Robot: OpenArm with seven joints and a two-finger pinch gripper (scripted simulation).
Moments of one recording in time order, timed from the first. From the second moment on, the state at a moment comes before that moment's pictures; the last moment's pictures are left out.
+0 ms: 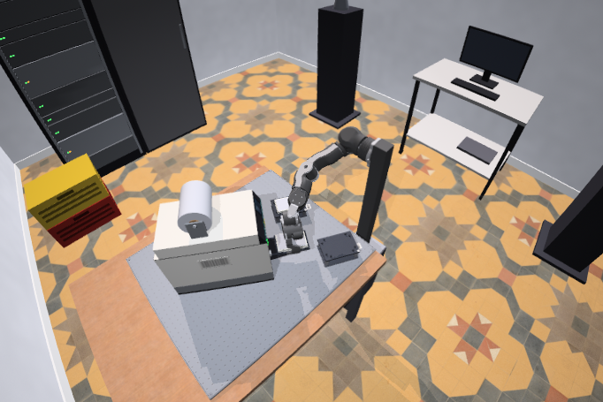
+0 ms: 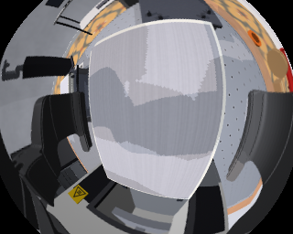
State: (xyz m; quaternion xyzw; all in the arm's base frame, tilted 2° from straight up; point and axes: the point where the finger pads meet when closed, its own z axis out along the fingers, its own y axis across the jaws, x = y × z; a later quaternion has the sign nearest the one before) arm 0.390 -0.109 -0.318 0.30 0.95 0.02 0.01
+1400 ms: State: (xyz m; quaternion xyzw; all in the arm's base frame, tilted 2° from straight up) arm 0.386 -0.109 -0.321 0.30 0.95 0.02 0.01
